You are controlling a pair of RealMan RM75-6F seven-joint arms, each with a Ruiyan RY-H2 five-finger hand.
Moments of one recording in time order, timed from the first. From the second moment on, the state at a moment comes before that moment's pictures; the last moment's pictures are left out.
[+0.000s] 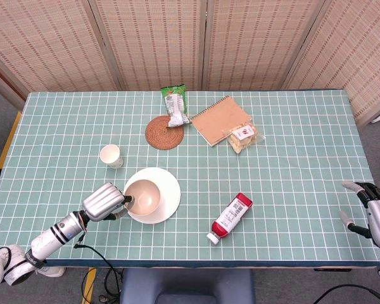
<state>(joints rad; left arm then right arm) -0.71 -1.36 0.05 -1.28 1.81 1.14 -0.25 0.07 -0.98 0.07 -1.69 -1.48 1.47 0.08</state>
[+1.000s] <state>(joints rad) -0.80 -1.46 0.01 -1.26 1.64 0.93 -0.08 0.05 -0.99 0.07 -1.66 -1.48 1.48 0.11</state>
